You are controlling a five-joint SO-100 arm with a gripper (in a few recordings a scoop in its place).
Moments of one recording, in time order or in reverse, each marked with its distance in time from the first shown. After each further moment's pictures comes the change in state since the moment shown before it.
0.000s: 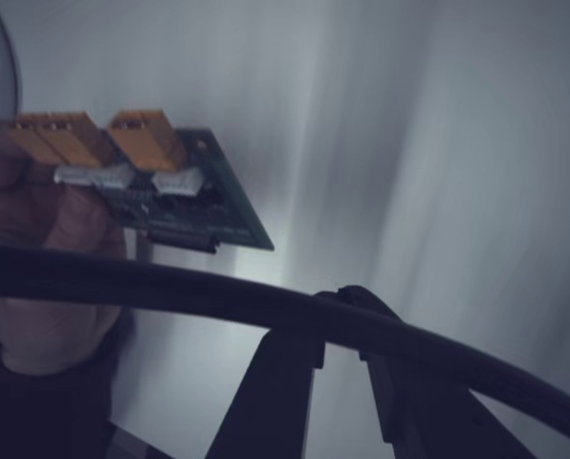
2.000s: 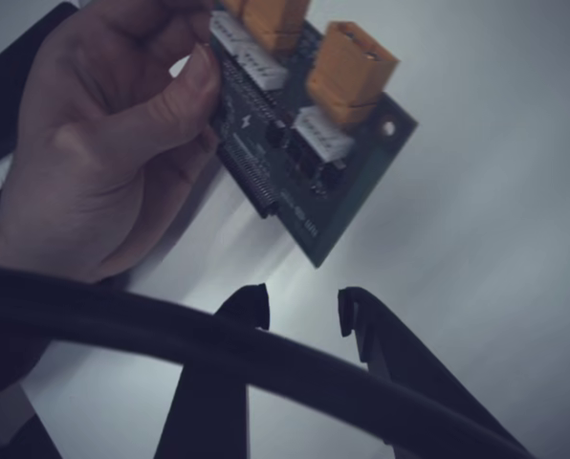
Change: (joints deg) arm -8.5 -8.4 2.3 -20.2 -21.4
